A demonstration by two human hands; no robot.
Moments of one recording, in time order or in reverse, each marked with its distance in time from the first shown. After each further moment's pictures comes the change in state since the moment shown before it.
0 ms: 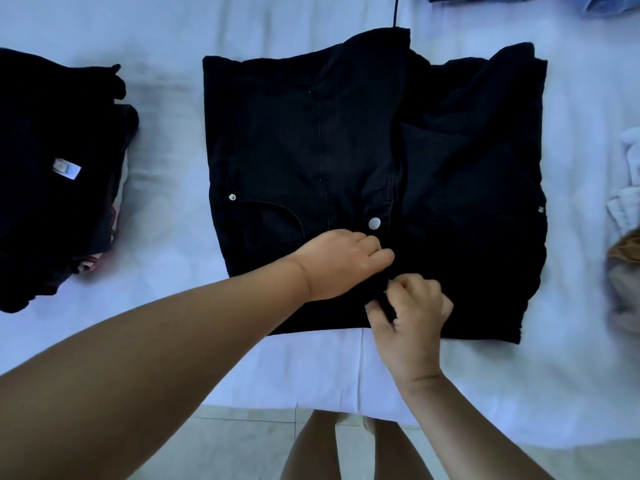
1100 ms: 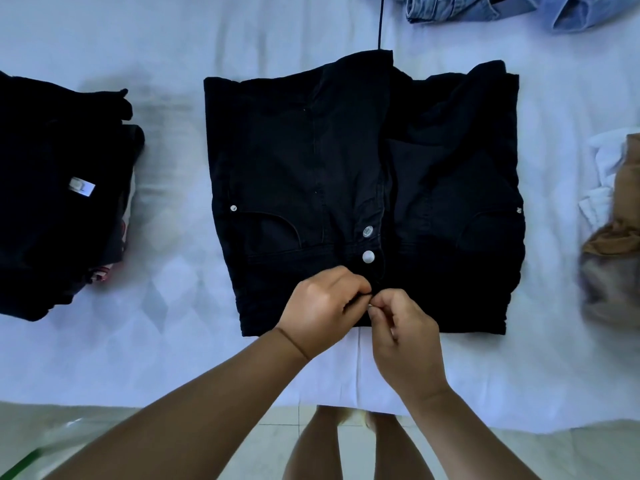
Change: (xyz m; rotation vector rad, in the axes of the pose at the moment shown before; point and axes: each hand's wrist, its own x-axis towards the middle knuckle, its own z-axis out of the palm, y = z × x) left_hand -0.033 0.062 -0.018 -0.394 0.311 -0.513; right_hand -0.010 -0.020 -0.036 0.280 -0.251 0.134
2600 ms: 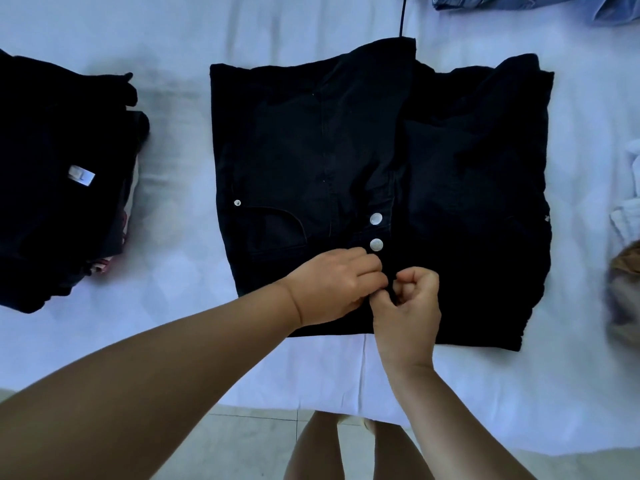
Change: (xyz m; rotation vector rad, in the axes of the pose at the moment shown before) left_hand 0.039 -0.033 -0.006 0.173 -0.421 0.374; right_hand 0.035 -0.023 0.016 0.442 0.215 0.449
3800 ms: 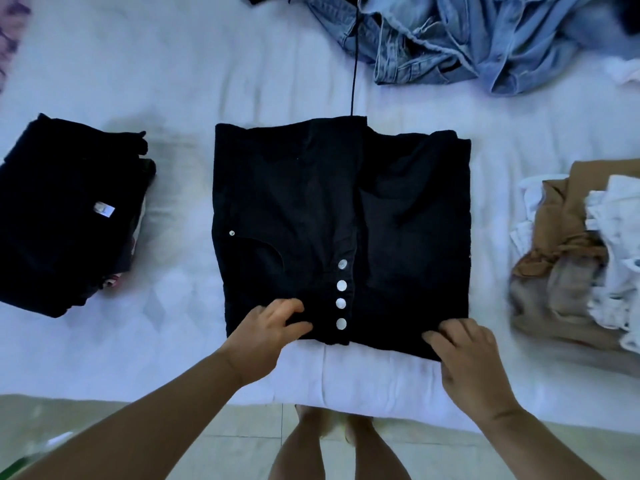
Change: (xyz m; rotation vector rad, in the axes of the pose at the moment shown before) left_hand -0.077 0.052 0.000 0.142 -0.020 -0.310; right_hand 0.026 0.040 -0.178 -1.122 -0.225 -0.973
